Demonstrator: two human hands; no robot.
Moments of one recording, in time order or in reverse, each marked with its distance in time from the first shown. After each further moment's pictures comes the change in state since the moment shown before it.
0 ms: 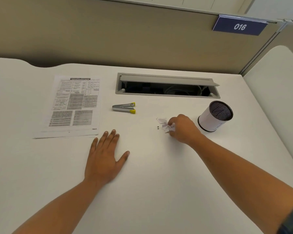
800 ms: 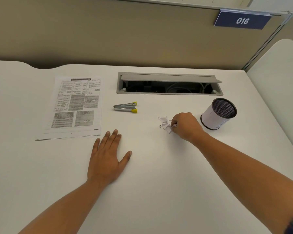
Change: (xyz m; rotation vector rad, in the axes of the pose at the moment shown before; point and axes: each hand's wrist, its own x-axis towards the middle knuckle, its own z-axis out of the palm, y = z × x) left_hand 0.001 0.000 0.000 -0.008 -0.010 -0.001; right_hand 0.000 -0.008 -0.008 0.066 0.056 0.037
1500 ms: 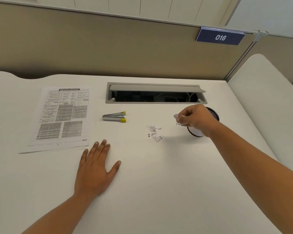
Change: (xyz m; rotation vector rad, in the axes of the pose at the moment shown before) left_hand 0.000 -0.002 0.003 -0.003 0.008 0.005; right_hand -0.012 0.030 -0.088 0.733 0.028 0.201
